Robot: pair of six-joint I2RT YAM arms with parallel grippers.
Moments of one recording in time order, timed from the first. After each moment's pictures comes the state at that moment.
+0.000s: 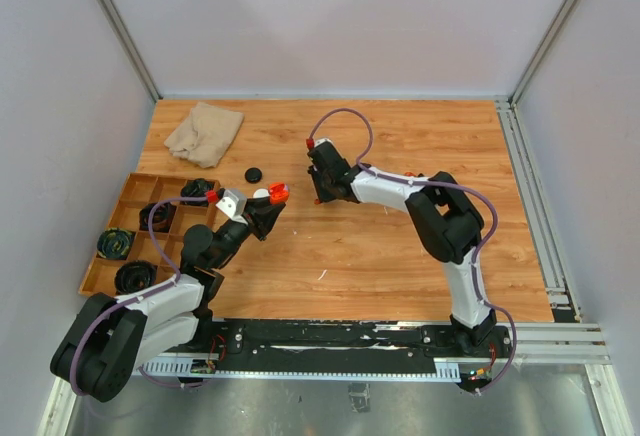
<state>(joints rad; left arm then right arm) -0.40 1.02 0.09 1.11 0.29 -0.18 0.74 2.10 1.45 -0.22 0.16 0.28</state>
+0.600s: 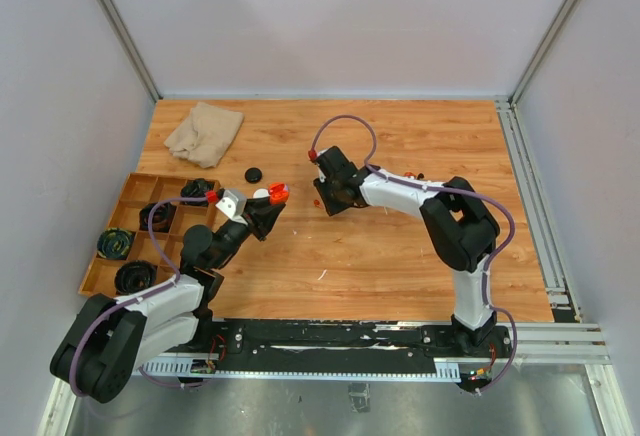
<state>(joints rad) -0.40 1.02 0.09 1.11 0.29 -0.18 0.75 1.99 1.36 -0.37 0.06 0.20</state>
